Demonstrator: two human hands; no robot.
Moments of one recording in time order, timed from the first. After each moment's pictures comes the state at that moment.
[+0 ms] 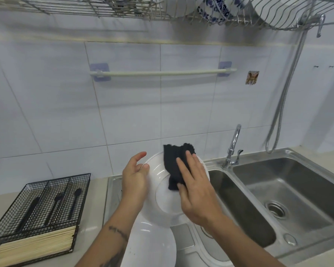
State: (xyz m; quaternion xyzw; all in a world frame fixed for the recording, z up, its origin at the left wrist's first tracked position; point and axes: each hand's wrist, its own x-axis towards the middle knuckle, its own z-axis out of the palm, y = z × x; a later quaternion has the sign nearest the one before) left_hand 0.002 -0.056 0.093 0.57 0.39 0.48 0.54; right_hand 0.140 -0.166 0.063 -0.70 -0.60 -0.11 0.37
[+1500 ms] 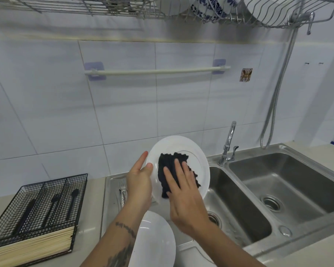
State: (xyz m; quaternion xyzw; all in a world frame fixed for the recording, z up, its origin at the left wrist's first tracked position) left_hand 0.014 -0.076 0.098 0.43 0.37 0.46 0.68; right_hand 0.111 -0.164 0.036 -0.72 -0.61 -0.13 0.30
